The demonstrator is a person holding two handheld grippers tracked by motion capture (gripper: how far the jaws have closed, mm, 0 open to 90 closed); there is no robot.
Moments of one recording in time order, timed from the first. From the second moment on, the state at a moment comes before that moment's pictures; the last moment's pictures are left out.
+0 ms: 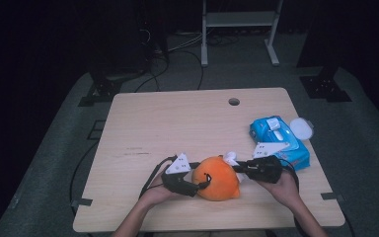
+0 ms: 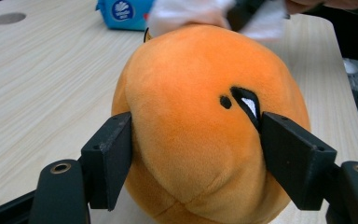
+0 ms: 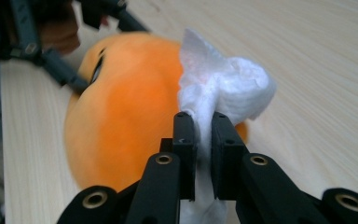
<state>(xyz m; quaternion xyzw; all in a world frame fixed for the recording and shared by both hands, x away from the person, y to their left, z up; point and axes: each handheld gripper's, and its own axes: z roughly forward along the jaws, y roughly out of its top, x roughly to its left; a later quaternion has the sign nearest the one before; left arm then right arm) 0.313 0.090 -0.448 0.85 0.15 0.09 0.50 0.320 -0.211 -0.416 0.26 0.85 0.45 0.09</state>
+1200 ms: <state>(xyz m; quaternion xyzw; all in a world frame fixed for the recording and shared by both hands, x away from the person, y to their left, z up) 0.319 0.079 -0.436 0.84 0.19 0.05 0.50 0.302 -0.189 -0.408 0.20 0.85 0.47 0.09</state>
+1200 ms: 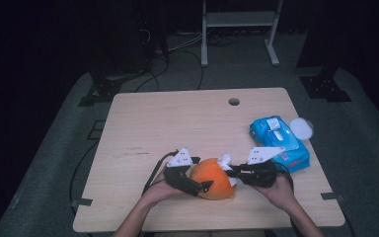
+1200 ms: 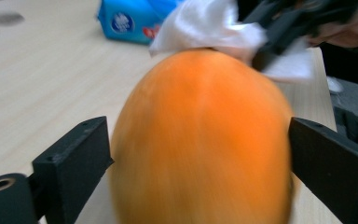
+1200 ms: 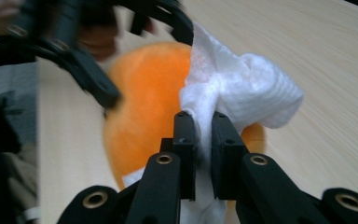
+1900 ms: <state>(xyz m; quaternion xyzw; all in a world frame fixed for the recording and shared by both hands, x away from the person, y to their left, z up) 0.310 0.083 -0.443 0.84 0.10 0.14 0.51 0.309 -0.197 -0.400 0.24 0.84 0.48 0.13</state>
